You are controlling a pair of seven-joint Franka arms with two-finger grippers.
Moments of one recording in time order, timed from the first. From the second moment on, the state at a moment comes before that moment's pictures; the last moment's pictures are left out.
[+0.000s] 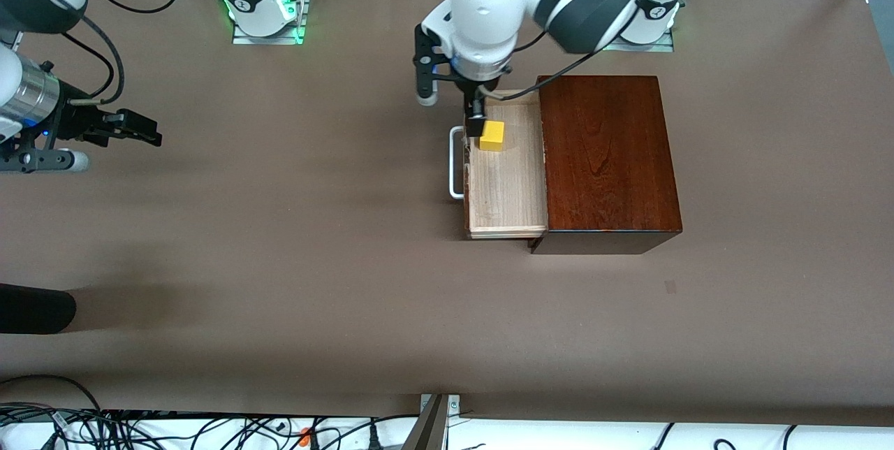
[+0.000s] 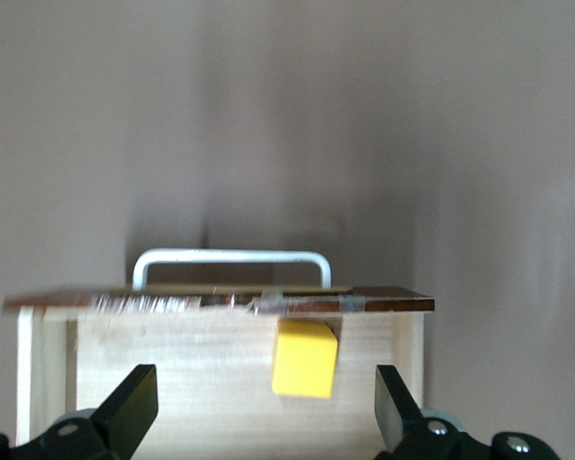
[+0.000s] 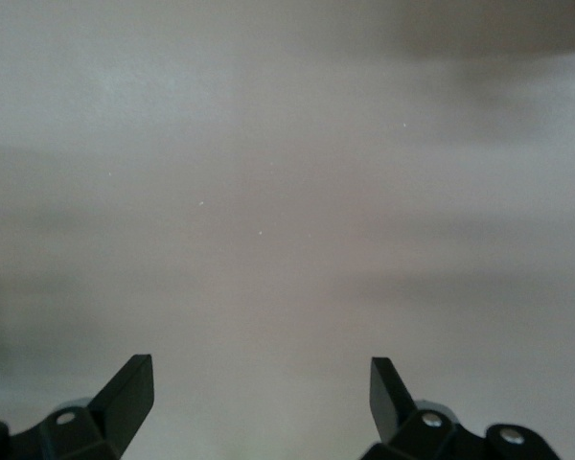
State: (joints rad) left arm -0.63 0.40 -0.19 -1.44 -0.03 1.81 0.80; right arm 0.09 0.05 -0.10 -1.72 0.05 1.69 -0.02
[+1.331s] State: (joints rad) left arm -0.73 0.67 -0.16 -1.35 0.23 1.87 0.82; right arm -0.01 -0.04 0.00 -1.75 -0.04 1.66 -0.03
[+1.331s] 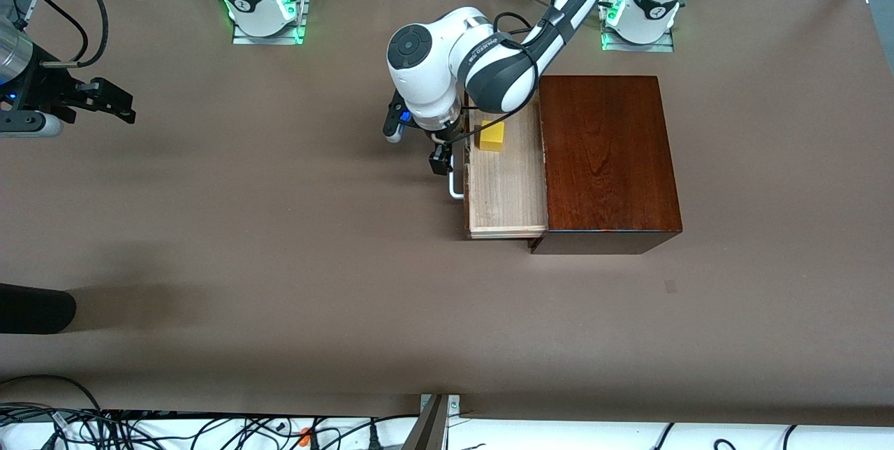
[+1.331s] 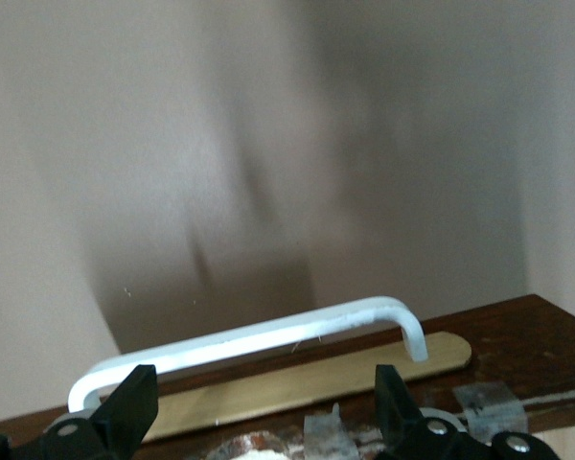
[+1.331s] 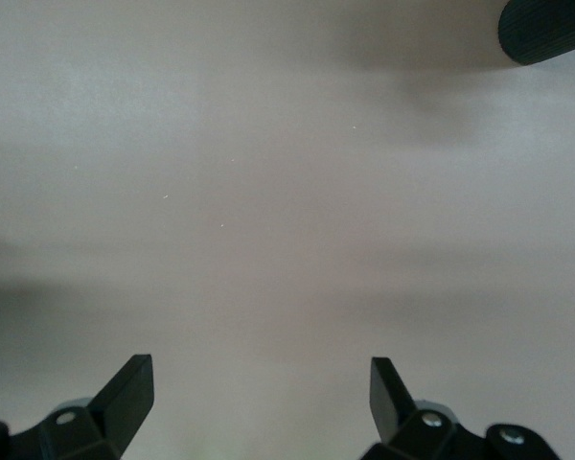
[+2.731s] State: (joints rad) left arm -0.68 0.67 -0.11 -1.33 0.26 1.62 0.68; right arm -0.01 -0.04 -0.01 -1.75 0.00 1.66 -0.03
